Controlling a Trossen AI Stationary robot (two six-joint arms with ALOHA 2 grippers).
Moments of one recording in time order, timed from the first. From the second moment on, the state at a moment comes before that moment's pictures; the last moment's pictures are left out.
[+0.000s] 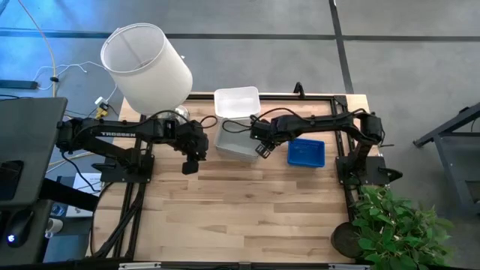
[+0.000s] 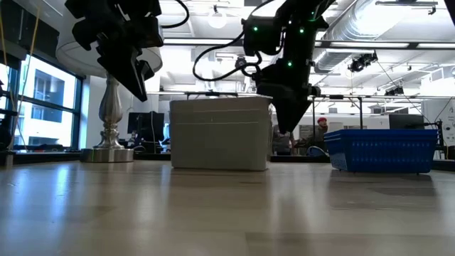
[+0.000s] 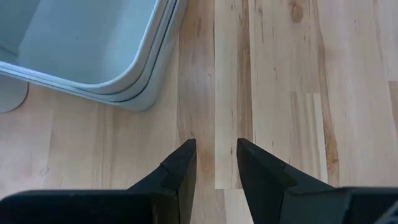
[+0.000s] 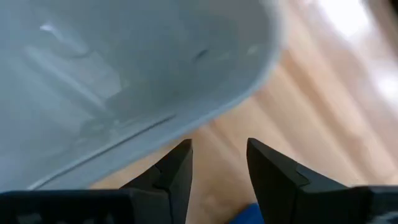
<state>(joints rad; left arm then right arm) 0.27 1.22 0.84 -0.68 0.13 0.08 -0.17 1.81 1.33 -0.91 0.30 0.49</state>
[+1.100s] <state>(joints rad) 0.27 1.21 0.84 -0.63 0.15 0.11 -0.27 1.73 1.34 -0.77 0.32 0.24</state>
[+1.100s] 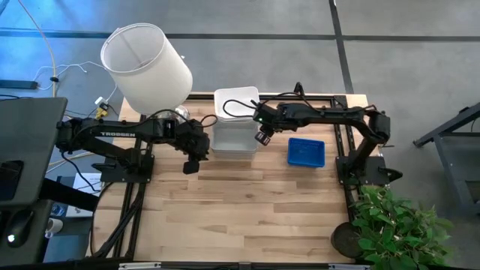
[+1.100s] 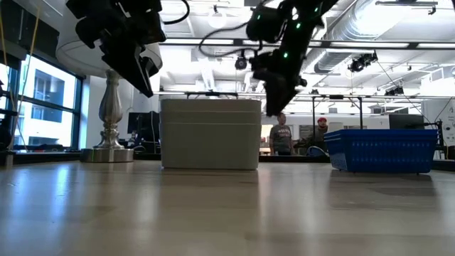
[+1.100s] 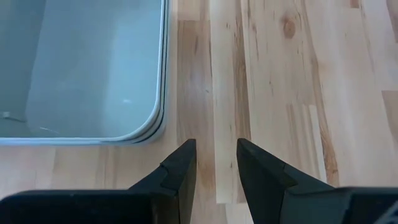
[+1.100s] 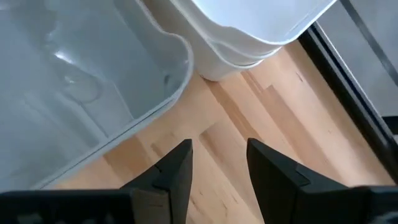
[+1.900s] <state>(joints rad) 0.25 0.90 0.42 -0.13 0.25 -0.09 -0.14 1.14 0.90 -0.56 0.30 0.26</state>
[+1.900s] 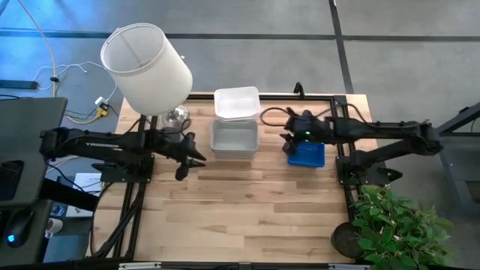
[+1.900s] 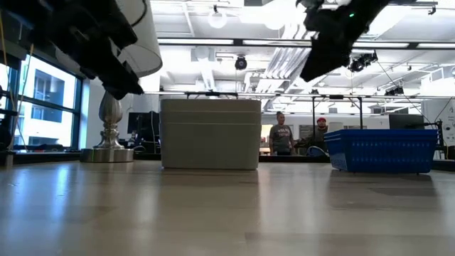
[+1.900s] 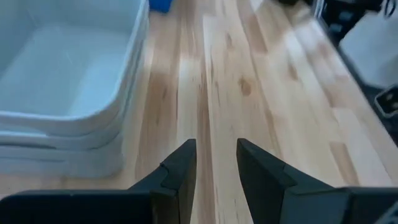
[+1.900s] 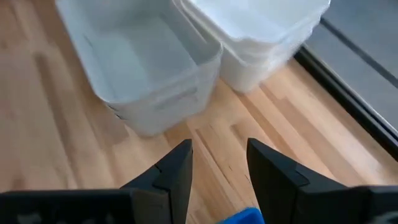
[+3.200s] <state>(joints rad) 0.25 0.10 0.01 0.06 0.20 -0.06 -0.12 0.31 0.20 -0.09 0.23 0.15</state>
